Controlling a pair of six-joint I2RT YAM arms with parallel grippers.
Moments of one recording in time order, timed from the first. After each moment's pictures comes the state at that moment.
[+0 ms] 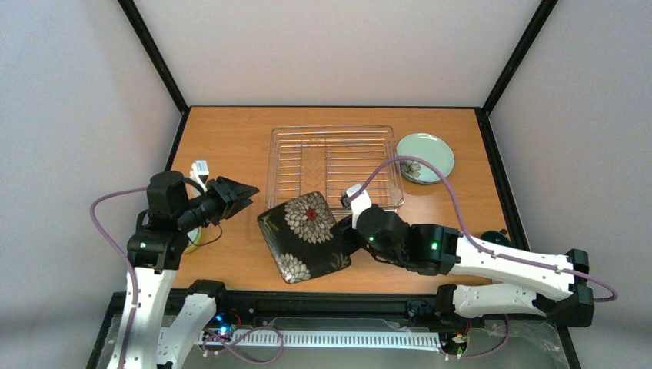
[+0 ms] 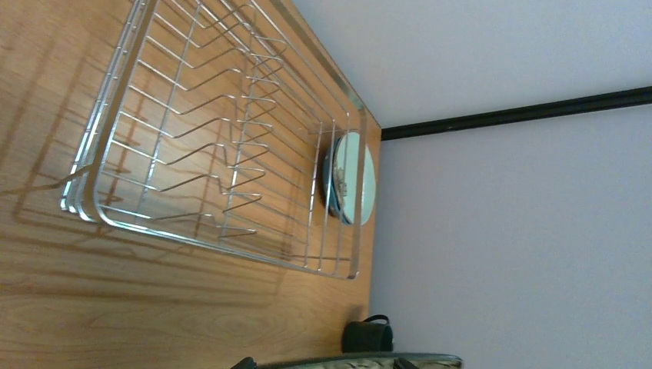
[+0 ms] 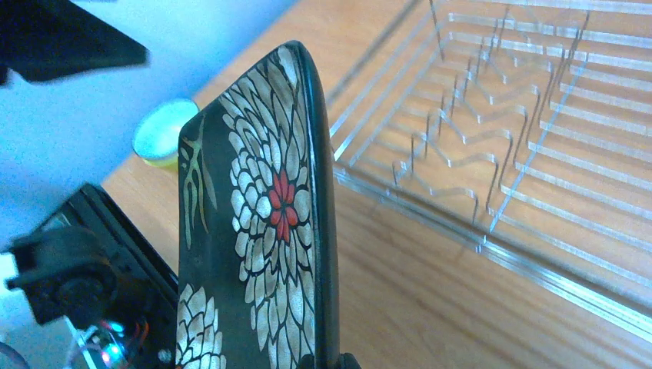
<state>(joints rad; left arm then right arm) -0.09 0.65 0.93 -0.78 0.53 -1.00 1.28 1.03 0.95 -0.49 0.34 0.57</state>
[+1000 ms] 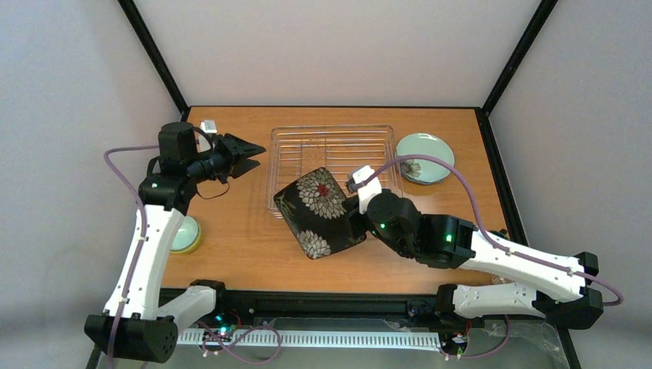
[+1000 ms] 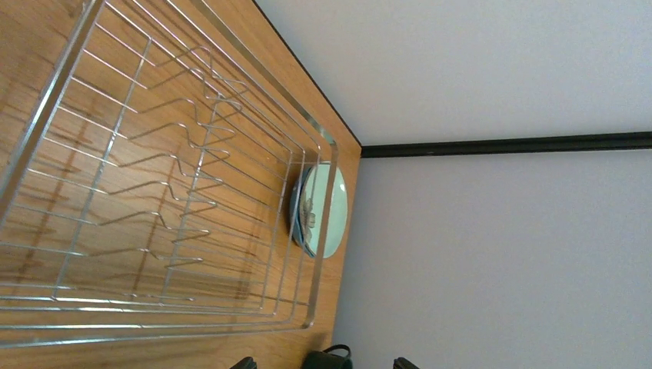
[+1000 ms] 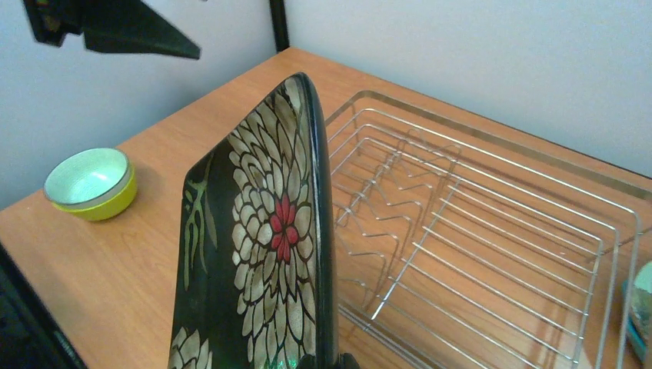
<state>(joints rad) -0.09 1.03 1.19 -0.65 0.57 -1.10 1.27 1.03 1.12 -0.54 0.54 0.27</state>
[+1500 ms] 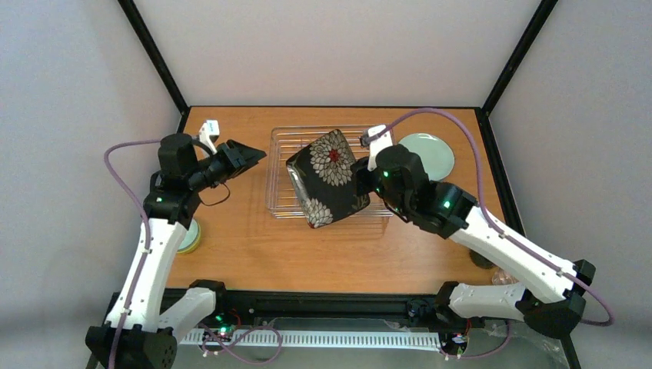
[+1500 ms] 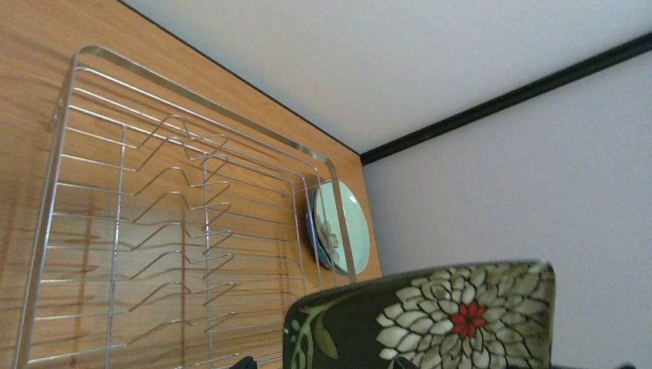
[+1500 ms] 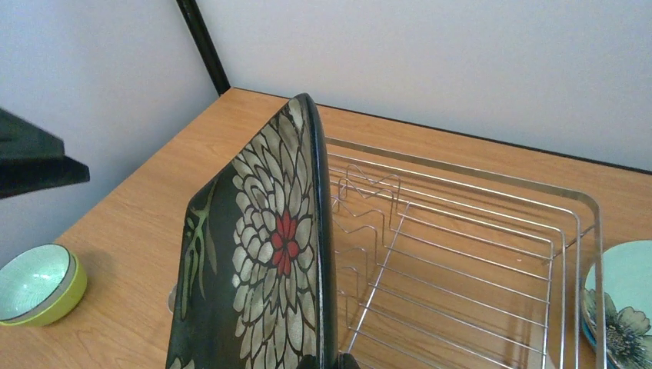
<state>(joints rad) -0.09 0.95 1.05 -0.45 0.55 -0.83 0.97 1.12 1.29 -0.56 0.40 0.29</state>
